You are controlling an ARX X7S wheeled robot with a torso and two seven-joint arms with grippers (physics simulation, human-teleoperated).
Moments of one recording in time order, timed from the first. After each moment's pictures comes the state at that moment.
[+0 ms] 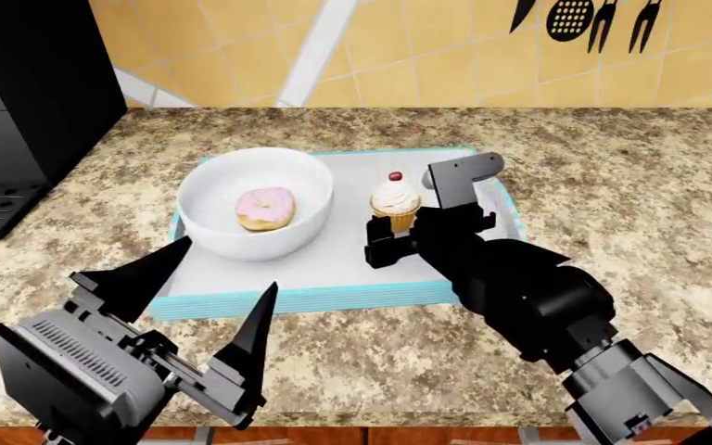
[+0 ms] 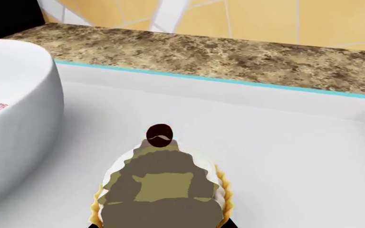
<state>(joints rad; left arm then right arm) -0.30 -1.05 0.70 0.61 -0.79 0.18 -0.36 1.05 0.30 -0.83 0.54 0.92 0.46 0.12</state>
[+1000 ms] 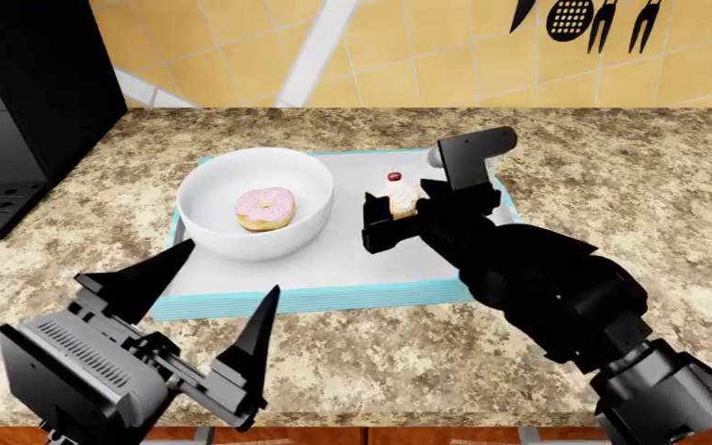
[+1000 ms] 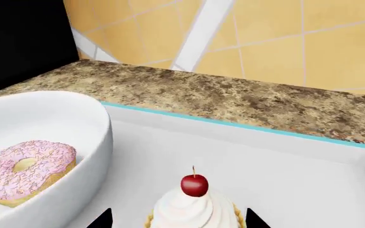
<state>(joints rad) -0.29 -1.05 0.70 0.61 -0.79 0.18 -0.35 1.05 0.38 -0.79 0.30 0.98 0.52 0.17</state>
